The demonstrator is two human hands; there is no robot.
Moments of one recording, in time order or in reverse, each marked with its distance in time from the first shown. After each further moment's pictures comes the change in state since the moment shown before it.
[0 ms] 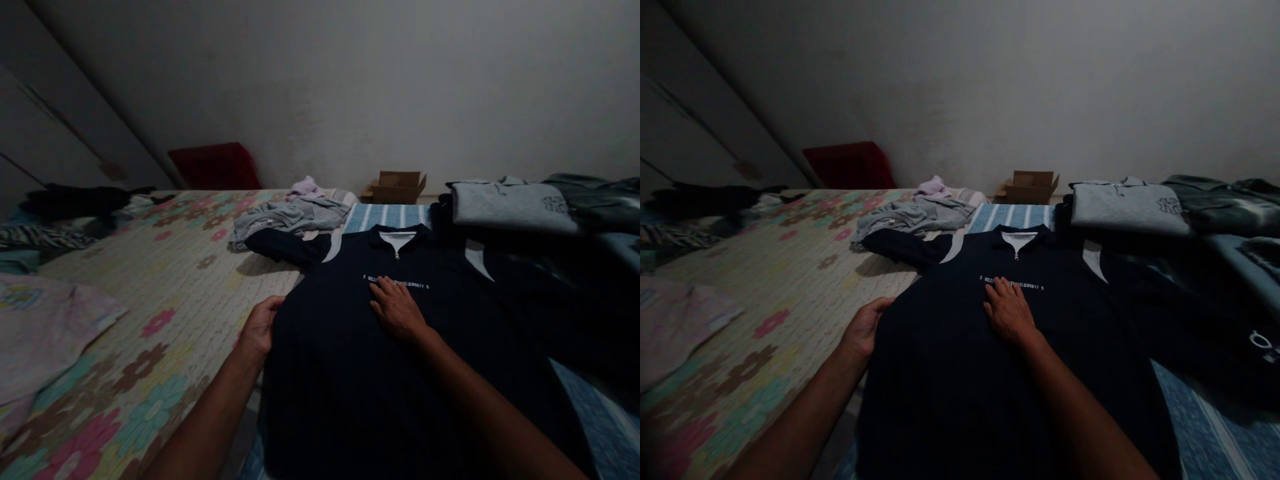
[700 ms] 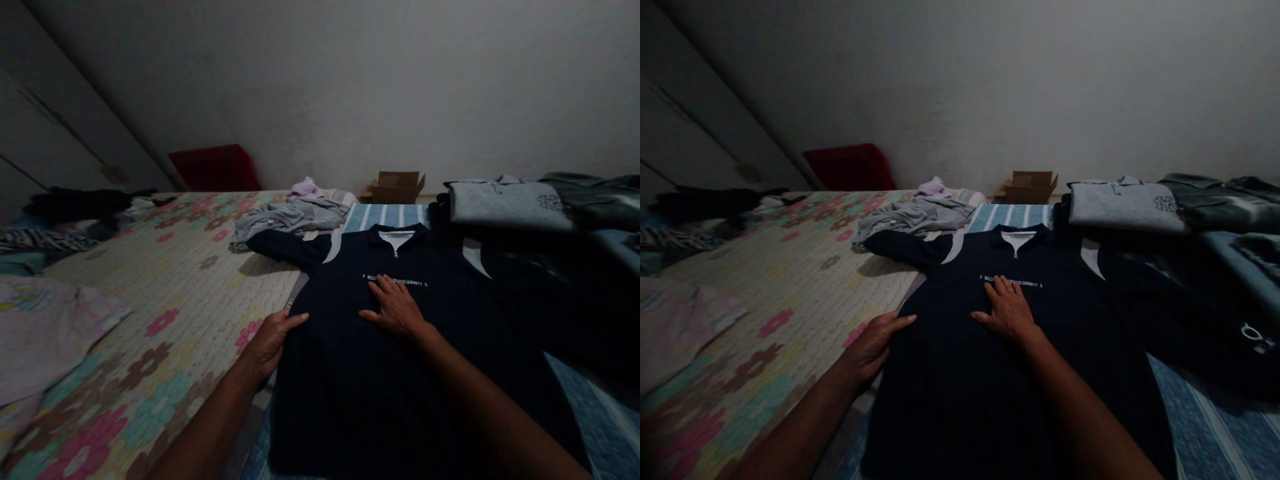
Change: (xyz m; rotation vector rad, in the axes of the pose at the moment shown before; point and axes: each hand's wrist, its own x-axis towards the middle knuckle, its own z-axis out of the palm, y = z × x) left_hand -0.036 -0.031 -0.001 0.461 -0.172 0.149; right_hand -0.001 -0.001 -0.001 0.021 -0.010 -0.004
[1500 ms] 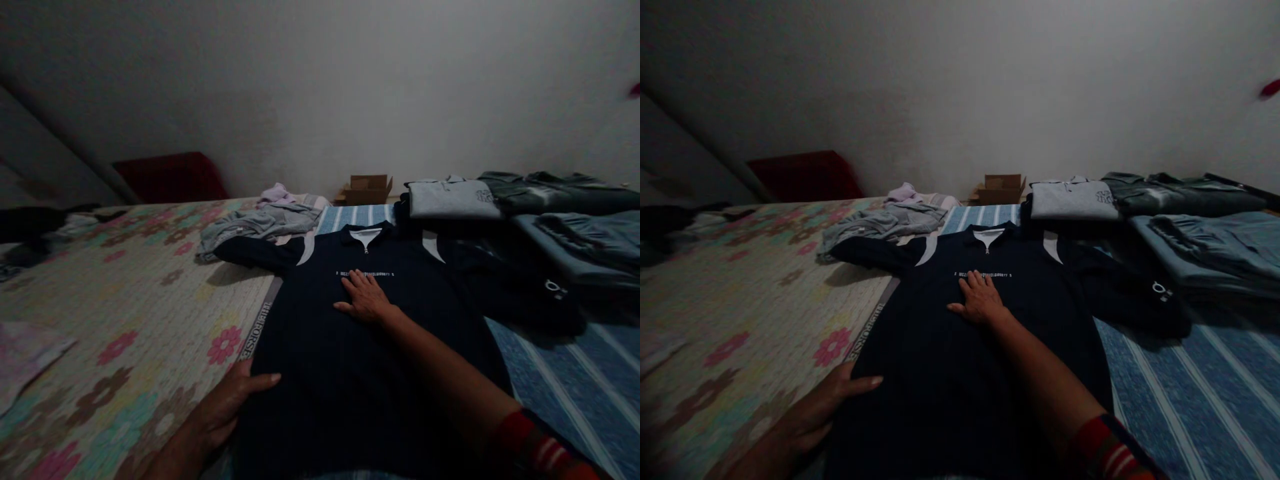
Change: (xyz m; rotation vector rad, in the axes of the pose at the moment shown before) left_hand -0.052 -0.027 -0.017 0.101 -0.147 -0.211; right_hand 0.005 0.001 -0.004 0.025 -0.020 -0.021
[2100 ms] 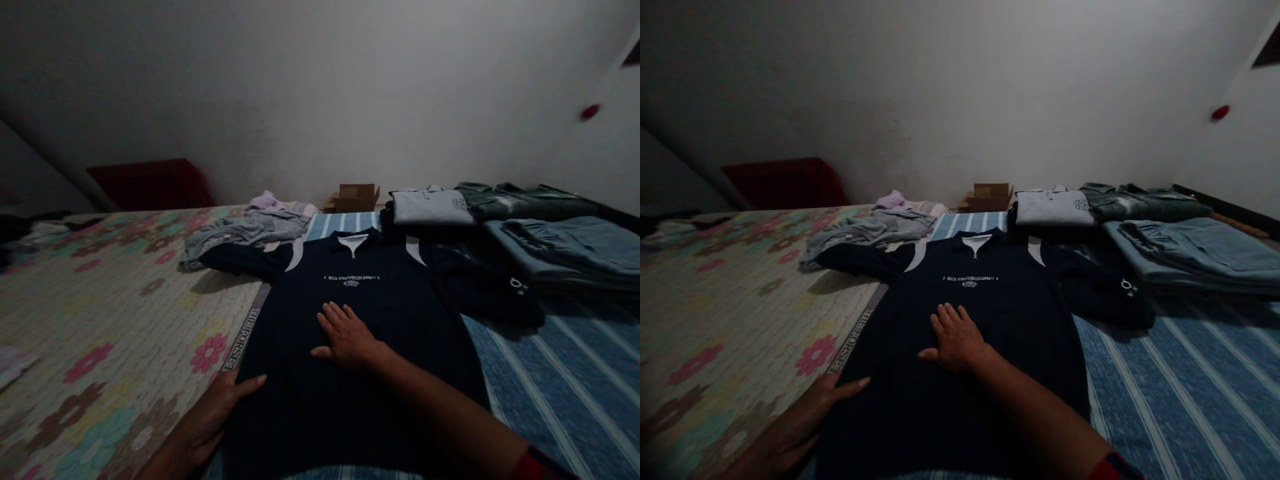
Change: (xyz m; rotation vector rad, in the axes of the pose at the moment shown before) left_hand -0.002 -0.004 0.004 0.037 0.090 0.021; right_hand -0.060 -0.051 -0.002 0.055 -0.075 -0.184
